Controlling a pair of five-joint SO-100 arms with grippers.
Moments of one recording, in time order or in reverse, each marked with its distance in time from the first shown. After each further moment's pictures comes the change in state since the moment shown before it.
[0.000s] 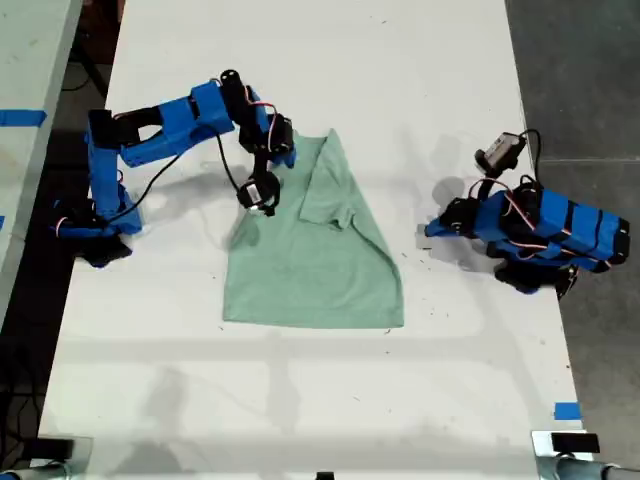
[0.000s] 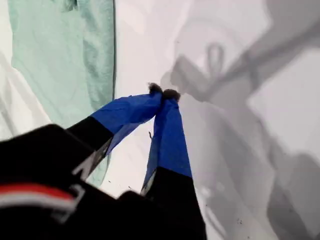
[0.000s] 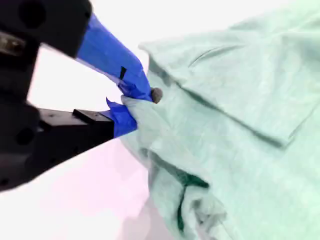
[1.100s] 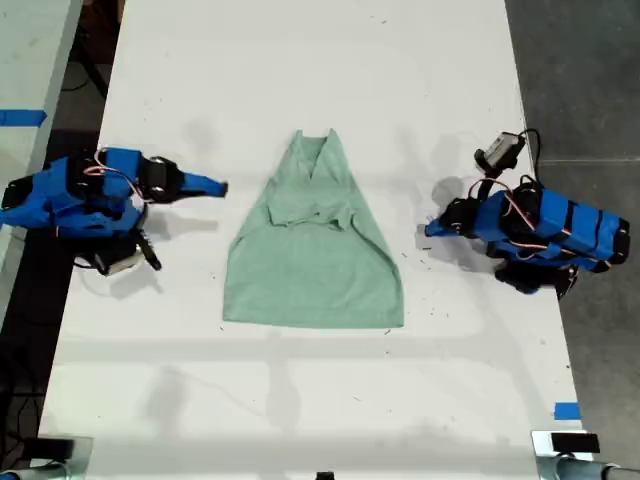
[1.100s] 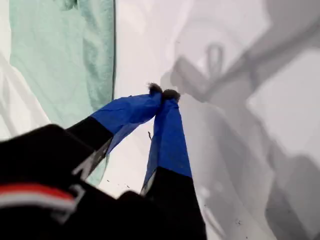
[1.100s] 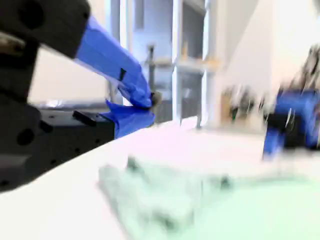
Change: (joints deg) arm 0 15.1 127.5 117.8 -36.2 -10.7; arm 1 0.0 0.0 0.0 0.0 -0.7
